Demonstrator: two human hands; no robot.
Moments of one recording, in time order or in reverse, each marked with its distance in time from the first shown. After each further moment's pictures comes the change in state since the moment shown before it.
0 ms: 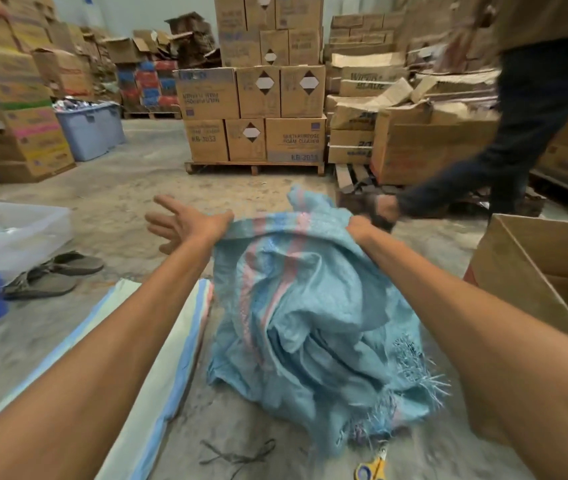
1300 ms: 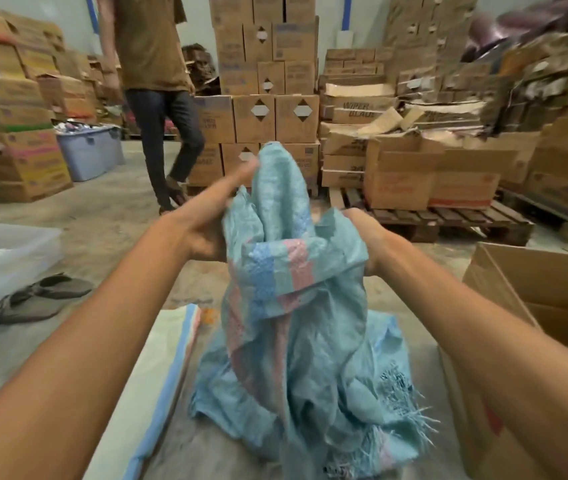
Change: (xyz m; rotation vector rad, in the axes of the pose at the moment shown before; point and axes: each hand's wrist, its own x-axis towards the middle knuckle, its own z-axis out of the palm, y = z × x) left_hand -0.028 0.068 -0.031 -0.562 -1.292 0.048; right_hand -0.021 -0.017 -0.054 0.887 -0.365 0.089
